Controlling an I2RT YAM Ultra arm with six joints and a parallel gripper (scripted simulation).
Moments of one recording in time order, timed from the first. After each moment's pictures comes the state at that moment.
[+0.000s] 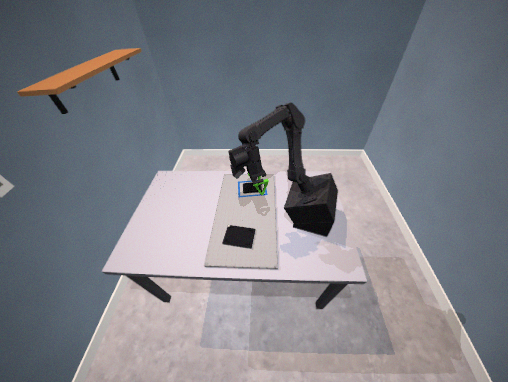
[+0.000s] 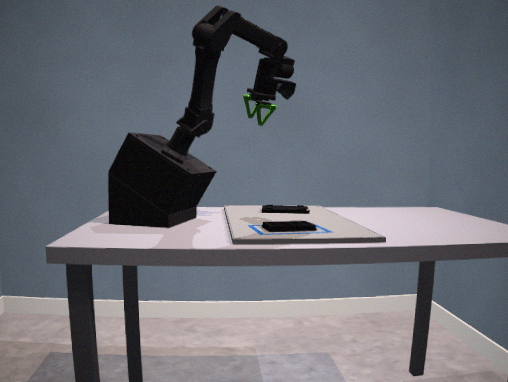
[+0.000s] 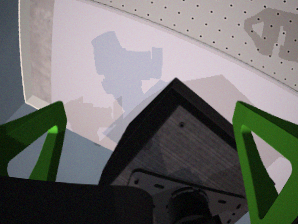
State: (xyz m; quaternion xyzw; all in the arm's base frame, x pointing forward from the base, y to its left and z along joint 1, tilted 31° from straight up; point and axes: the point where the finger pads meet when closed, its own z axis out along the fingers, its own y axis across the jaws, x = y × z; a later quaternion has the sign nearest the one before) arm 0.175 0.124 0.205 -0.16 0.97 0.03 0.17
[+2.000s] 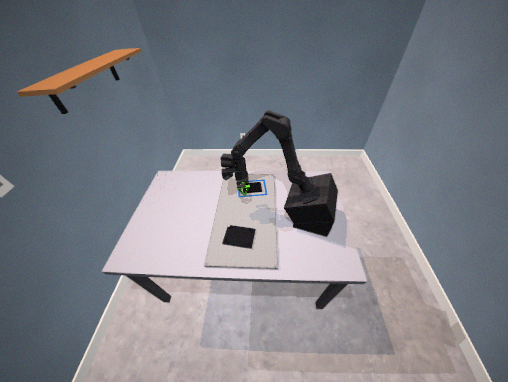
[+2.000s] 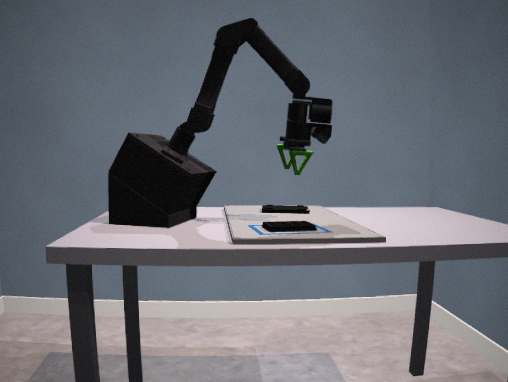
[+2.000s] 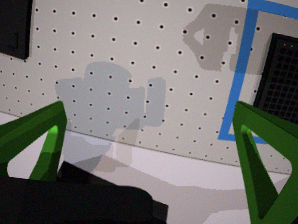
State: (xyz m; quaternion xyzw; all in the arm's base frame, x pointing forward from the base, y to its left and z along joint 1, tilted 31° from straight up) arm 0.327 -0.045 0.139 -0.08 0.97 -0.03 0.22
